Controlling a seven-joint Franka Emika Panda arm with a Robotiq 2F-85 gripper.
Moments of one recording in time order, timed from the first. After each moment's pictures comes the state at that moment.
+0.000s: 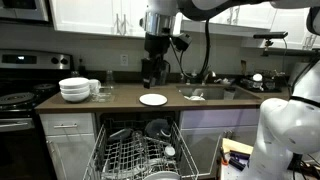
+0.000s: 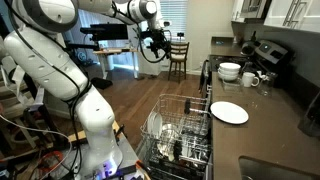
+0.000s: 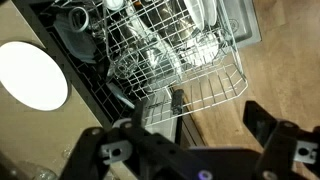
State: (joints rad) arm 0.07 -0.37 0.28 -2.09 -0.09 1.85 0.19
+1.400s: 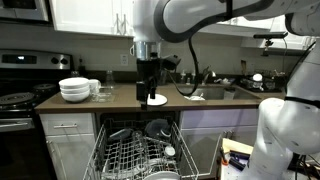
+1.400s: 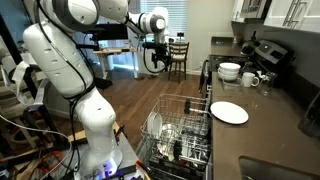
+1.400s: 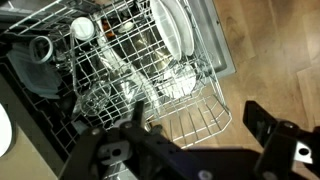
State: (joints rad) arm 0.13 -0.21 0.22 -2.10 0.00 1.85 0.15
